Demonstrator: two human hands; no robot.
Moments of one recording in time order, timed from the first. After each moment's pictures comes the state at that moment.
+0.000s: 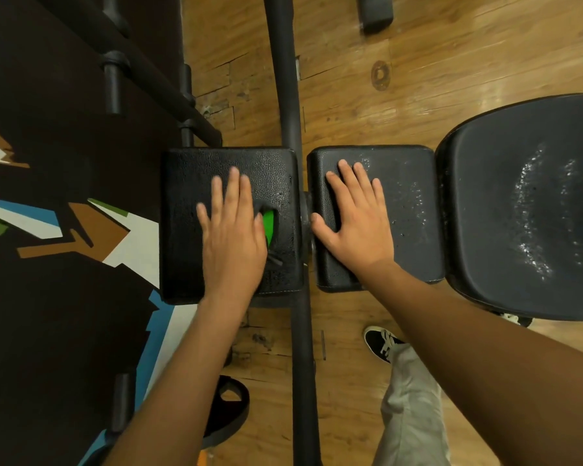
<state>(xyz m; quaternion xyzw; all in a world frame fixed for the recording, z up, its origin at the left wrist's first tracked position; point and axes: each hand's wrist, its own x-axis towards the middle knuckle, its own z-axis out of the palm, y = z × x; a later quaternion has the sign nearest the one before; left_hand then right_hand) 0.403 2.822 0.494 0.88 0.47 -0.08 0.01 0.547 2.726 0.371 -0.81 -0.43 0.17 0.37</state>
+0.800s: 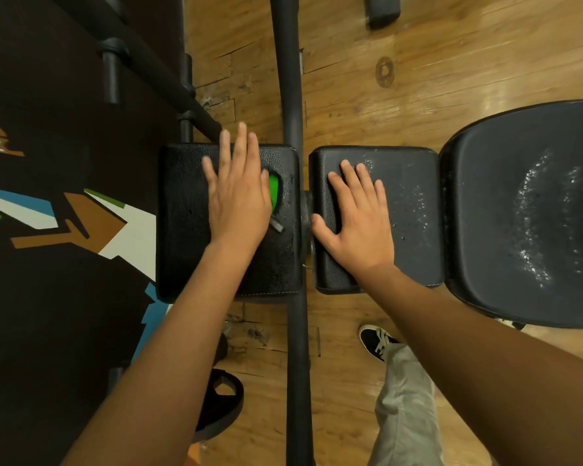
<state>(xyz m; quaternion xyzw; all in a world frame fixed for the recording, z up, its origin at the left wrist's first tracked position) 0.451 2.868 0.484 0.89 0.45 -0.09 -0.03 0.548 2.727 0.371 -0.81 -0.43 0.17 0.36</state>
